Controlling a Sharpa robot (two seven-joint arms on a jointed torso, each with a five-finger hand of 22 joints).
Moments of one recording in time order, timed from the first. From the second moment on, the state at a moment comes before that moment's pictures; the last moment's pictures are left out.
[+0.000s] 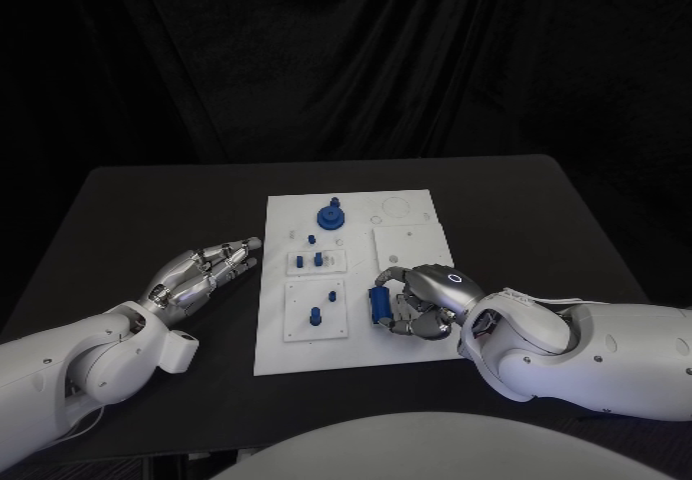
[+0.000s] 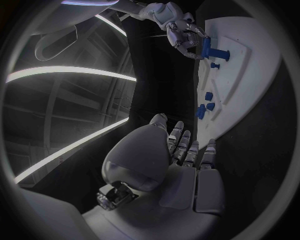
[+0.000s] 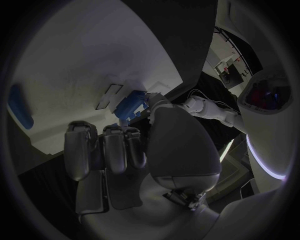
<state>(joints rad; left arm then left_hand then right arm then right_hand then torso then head) 1.06 -0.97 -0.21 1.49 -0.21 0.03 0.55 1.49 0.25 -0.16 0.28 0.48 0.50 0.14 0.11 0.08 0.14 0.12 0.34 0.04 0.05 0.11 0.02 0.01 0.16 0.04 0.24 0.02 0.11 1.00 -1.04 -0.25 1.91 -1.64 -0.61 -0.36 1.34 -0.16 0.13 0.29 0.55 0.42 0.15 0.49 0.22 1.46 0.05 1.57 1.31 1.47 -0.02 1.50 1.31 0.03 1.47 0.08 1.46 1.31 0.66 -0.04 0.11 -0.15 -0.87</state>
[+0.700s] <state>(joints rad) 1.05 -0.97 -0.21 1.49 -0.21 0.04 0.55 1.49 0.25 -0.15 0.28 0.48 0.50 0.14 0.11 0.08 0.14 0.12 0.34 0.04 0.05 0.11 0.02 0.01 0.16 0.04 0.24 0.02 0.11 1.04 -1.12 -0.25 1.98 -1.64 -0.66 -0.35 1.32 -0.24 0.04 0.30 0.26 0.34 0.12 0.46 0.14 1.47 0.02 1.55 1.31 1.47 -0.05 1.49 1.31 0.03 1.47 0.06 1.45 1.31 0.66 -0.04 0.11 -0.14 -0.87</state>
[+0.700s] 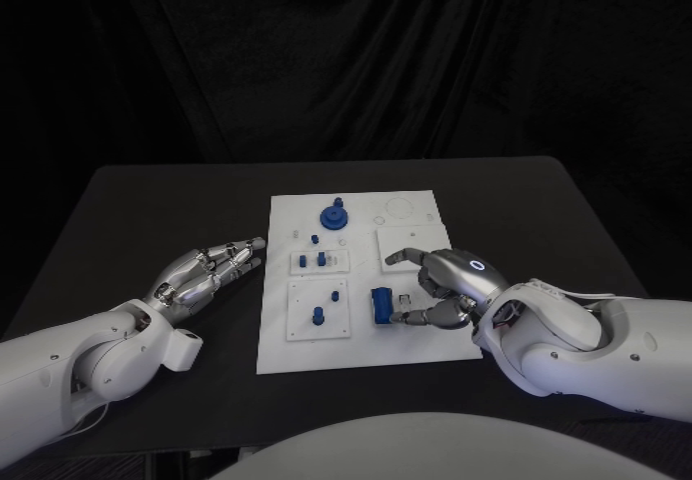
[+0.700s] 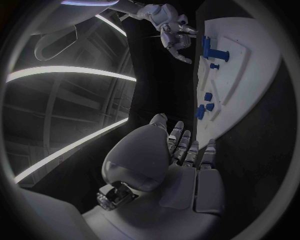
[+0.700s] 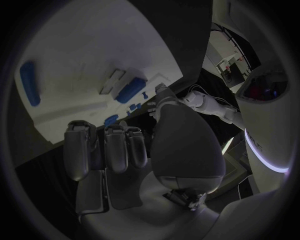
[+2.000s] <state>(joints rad) 1.05 -0.96 -0.21 1.49 -0.21 0.02 0.57 1.49 0.25 -0.15 0.28 0.49 0.51 0.14 0.12 0.08 0.15 0.13 0.35 0.05 0.05 0.11 0.02 0.01 0.16 0.04 0.25 0.03 0.12 1.15 -1.27 -0.25 2.00 -1.65 -0.24 -0.67 1.08 -0.12 0.15 0.29 0.61 0.63 0.09 0.80 0.29 1.46 0.02 1.57 1.31 1.47 -0.05 1.55 1.31 0.02 1.47 0.06 1.53 1.31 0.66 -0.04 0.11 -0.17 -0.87</state>
